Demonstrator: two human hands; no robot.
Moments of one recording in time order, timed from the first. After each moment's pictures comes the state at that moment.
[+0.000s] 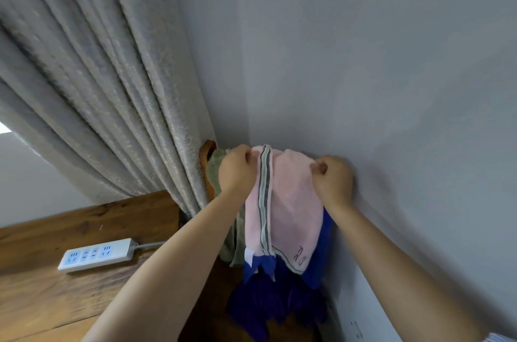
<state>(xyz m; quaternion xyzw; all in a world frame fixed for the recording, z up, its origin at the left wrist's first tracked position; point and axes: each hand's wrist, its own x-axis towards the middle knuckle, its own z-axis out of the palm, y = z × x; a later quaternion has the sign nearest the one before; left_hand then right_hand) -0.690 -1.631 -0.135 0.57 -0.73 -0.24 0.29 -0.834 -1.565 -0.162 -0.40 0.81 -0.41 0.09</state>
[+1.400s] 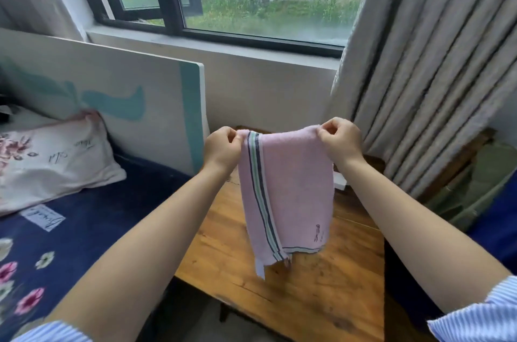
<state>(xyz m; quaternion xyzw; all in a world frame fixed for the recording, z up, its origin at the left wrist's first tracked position) -0.110 -1.458 -0.106 0.74 -0.49 -0.13 0.44 -0.302 -1.522 -0.102 -0.65 0.59 -0.41 0.24</state>
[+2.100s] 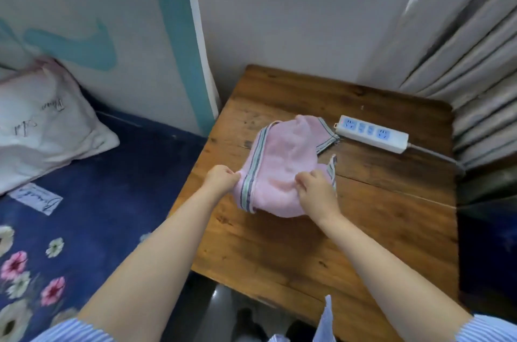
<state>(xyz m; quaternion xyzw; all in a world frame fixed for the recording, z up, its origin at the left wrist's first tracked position) 0.020 -1.542 -0.287 0.82 -0.41 -0.39 0.10 -0.174 -1.546 -0.298 -0.73 0.61 -0.10 0.29</state>
